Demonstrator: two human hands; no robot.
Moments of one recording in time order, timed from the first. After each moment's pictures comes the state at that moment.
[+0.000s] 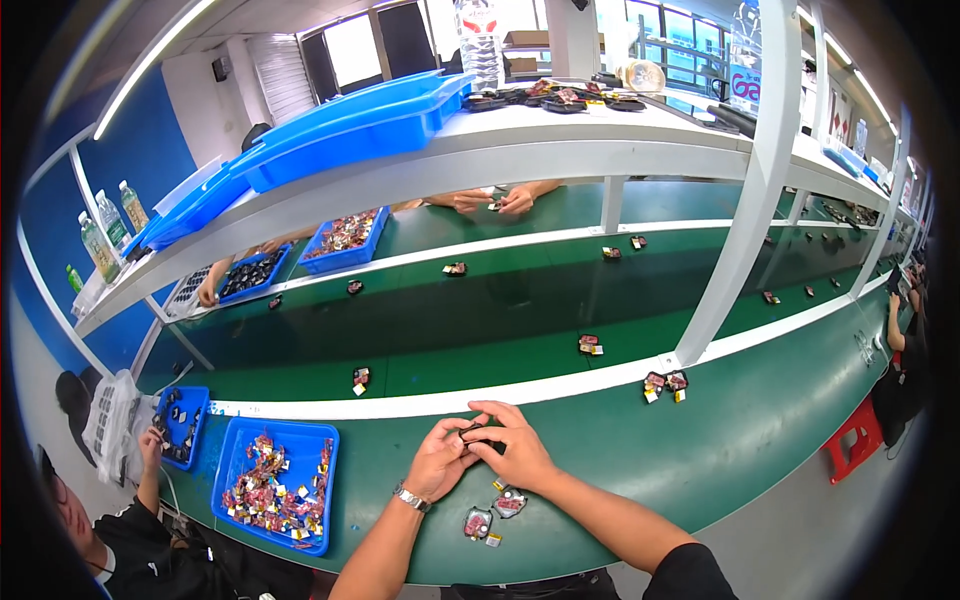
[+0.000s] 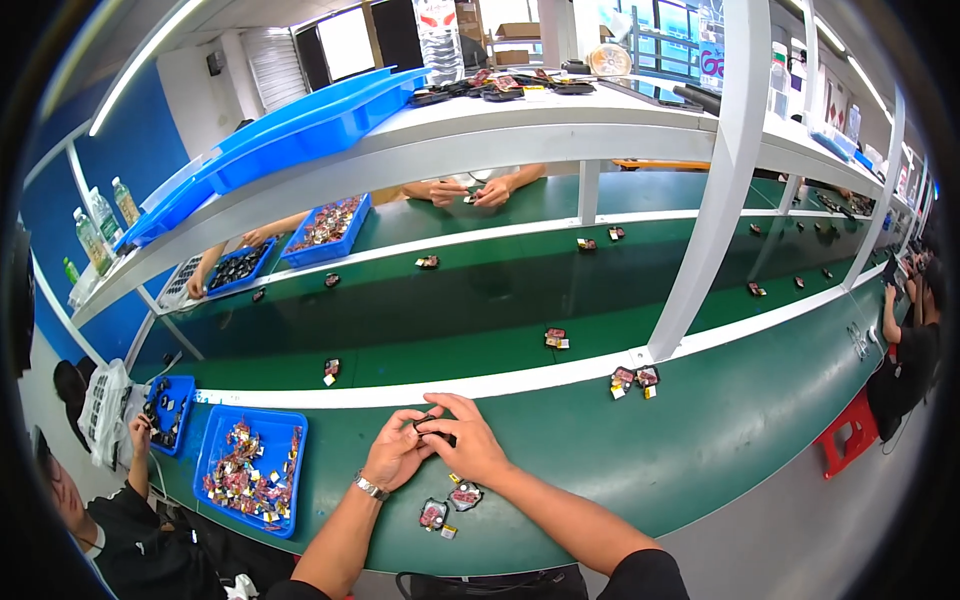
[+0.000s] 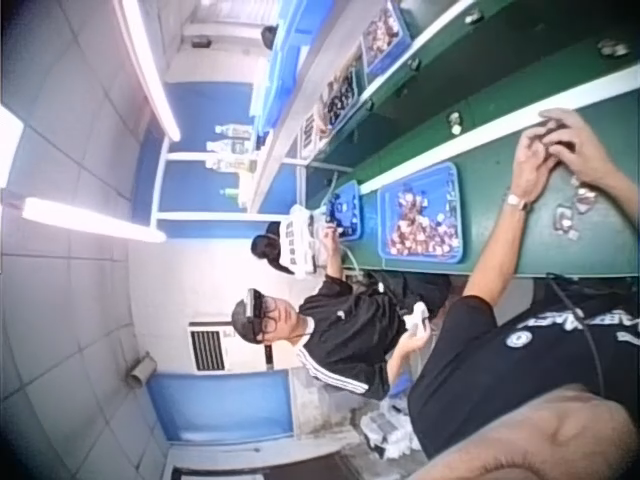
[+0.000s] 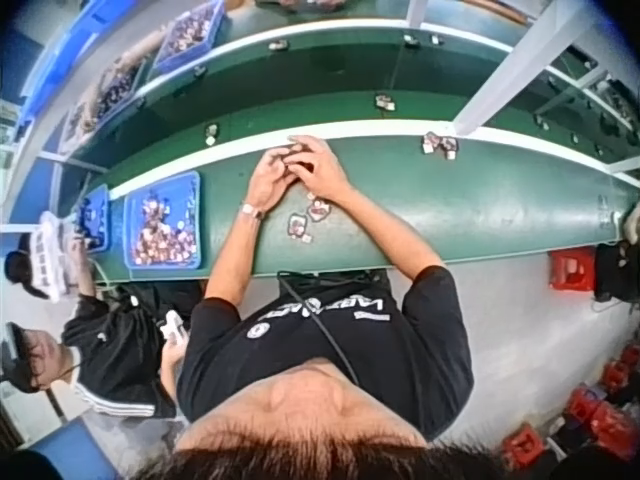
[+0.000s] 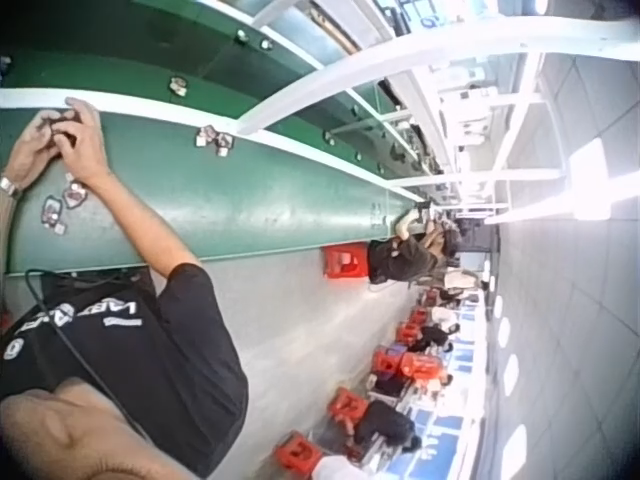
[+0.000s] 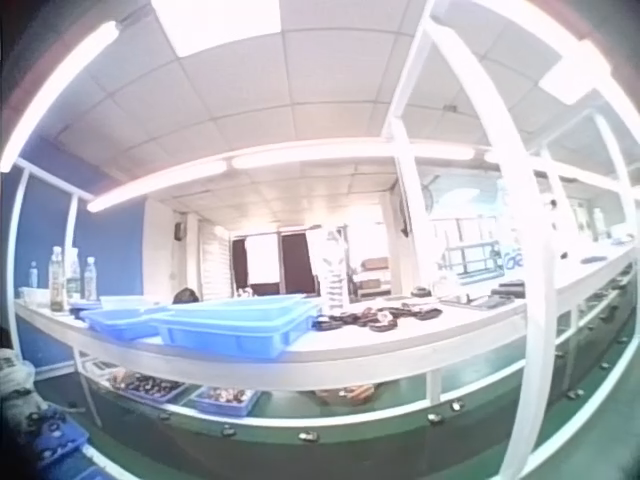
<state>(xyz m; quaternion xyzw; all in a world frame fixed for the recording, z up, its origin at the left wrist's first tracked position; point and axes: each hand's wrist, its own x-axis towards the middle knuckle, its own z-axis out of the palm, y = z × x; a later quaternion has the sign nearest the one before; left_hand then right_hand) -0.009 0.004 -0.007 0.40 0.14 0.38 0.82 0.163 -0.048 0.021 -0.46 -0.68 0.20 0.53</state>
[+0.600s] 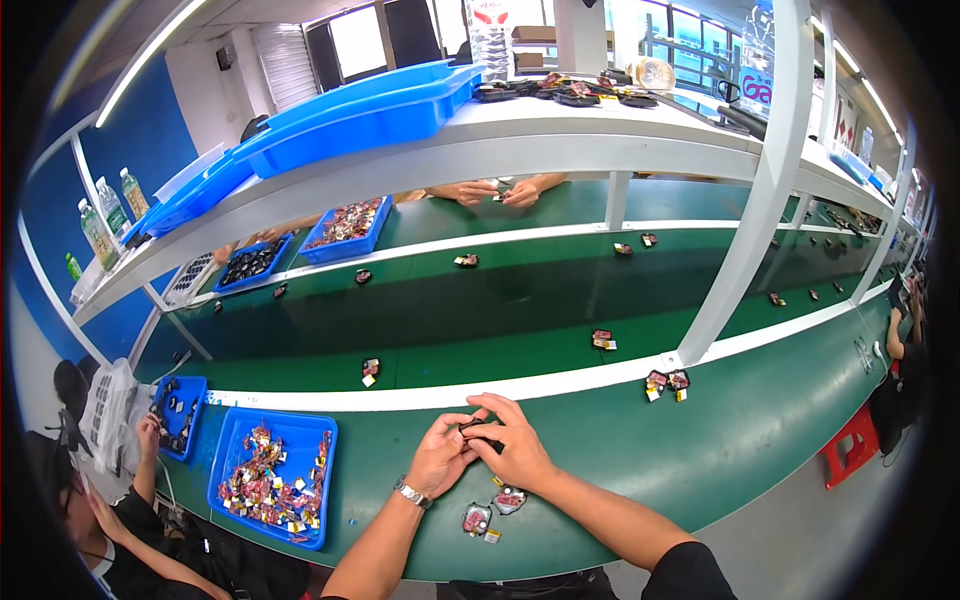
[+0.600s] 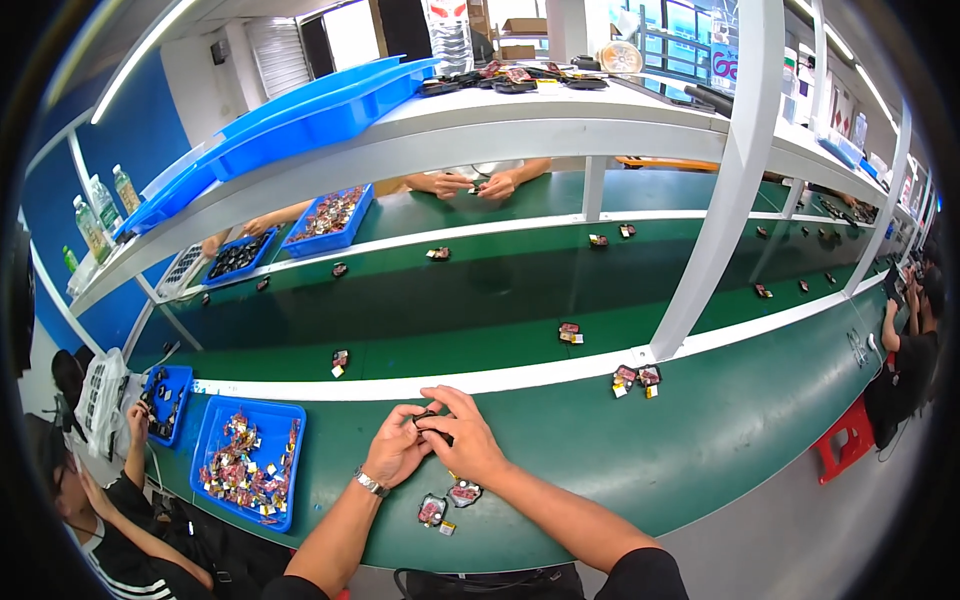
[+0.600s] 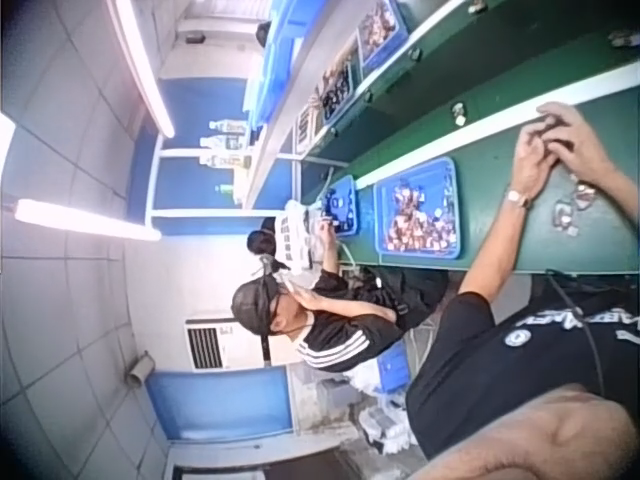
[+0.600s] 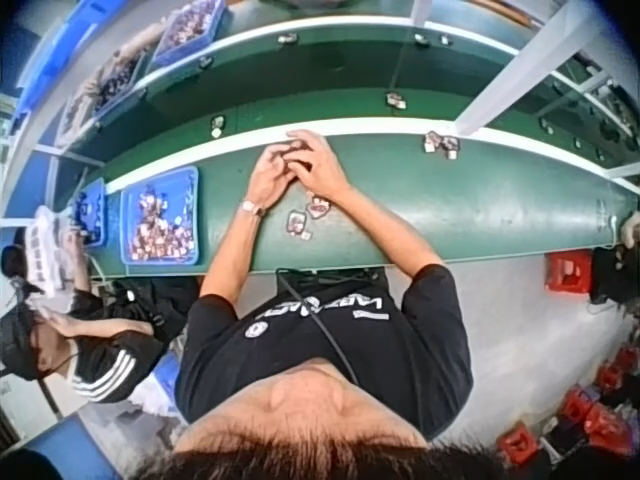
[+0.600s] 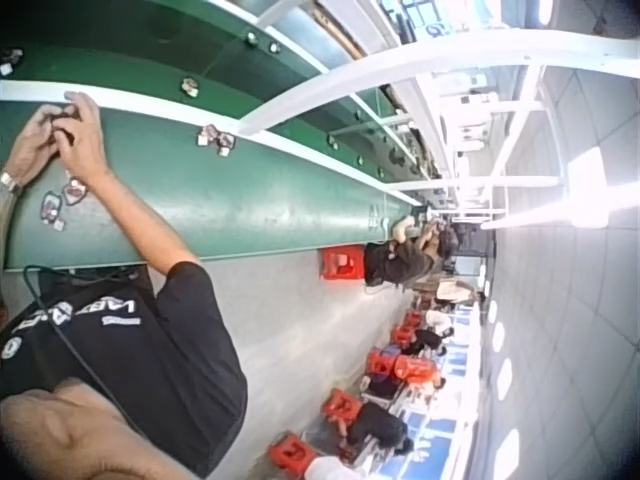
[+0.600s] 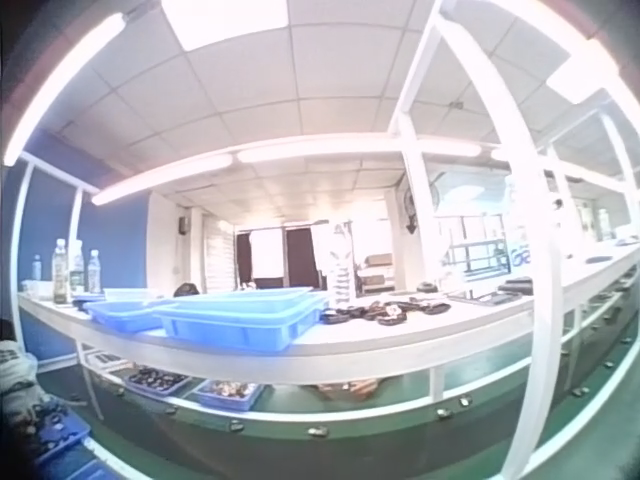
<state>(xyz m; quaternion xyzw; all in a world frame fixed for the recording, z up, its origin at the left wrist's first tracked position) -0.010 0.003 -0.011 0.39 0.13 0.40 0.82 0.161 -0.047 0.024 -0.45 -0.70 0.16 0.53</state>
